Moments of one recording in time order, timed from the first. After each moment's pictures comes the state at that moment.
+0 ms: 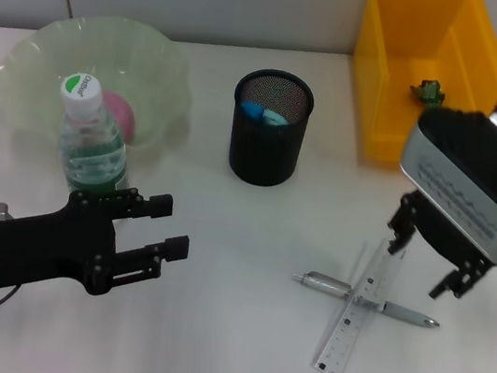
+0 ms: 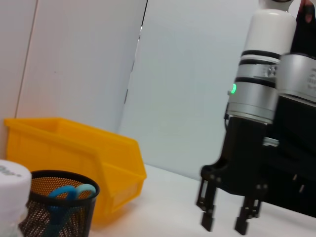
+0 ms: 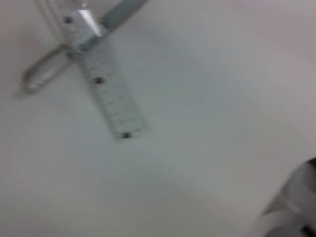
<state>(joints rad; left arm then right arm) -0.41 -2.07 0.93 0.47 1.65 1.60 -1.10 0.87 2.08 -1.30 -1.14 -2.81 -1.82 1.17</state>
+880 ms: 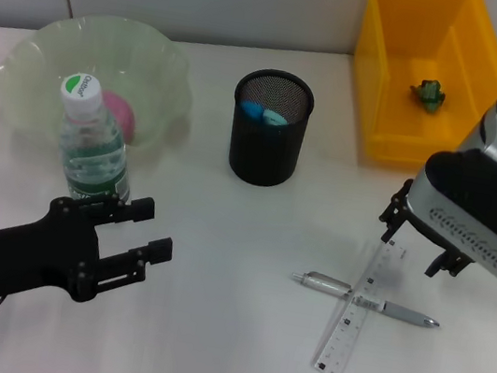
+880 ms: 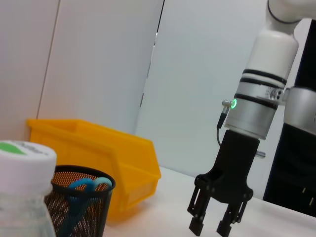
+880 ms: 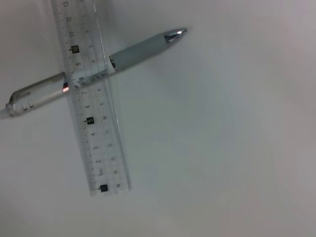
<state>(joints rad) -0.37 -2.08 0.93 0.47 1.62 1.59 -1.08 0.83 2.08 -1.35 -1.06 -2.83 -1.62 0.92</state>
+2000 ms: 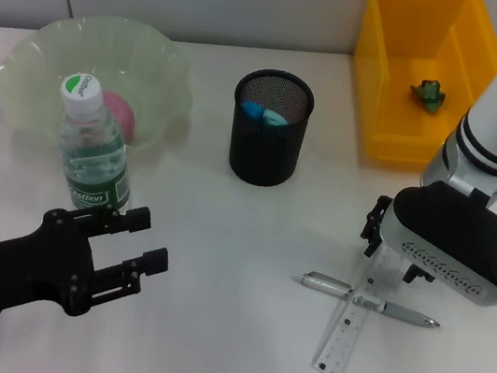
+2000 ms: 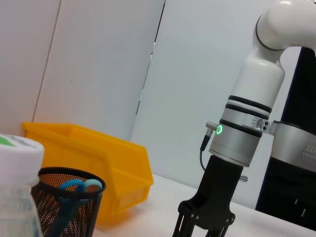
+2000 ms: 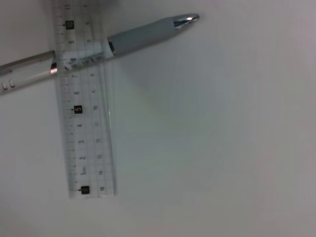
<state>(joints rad) -0.33 -2.08 0.94 0.46 1.60 1.63 -1.06 0.83 2.08 -1.49 -0.98 -2.79 -1.50 0.91</state>
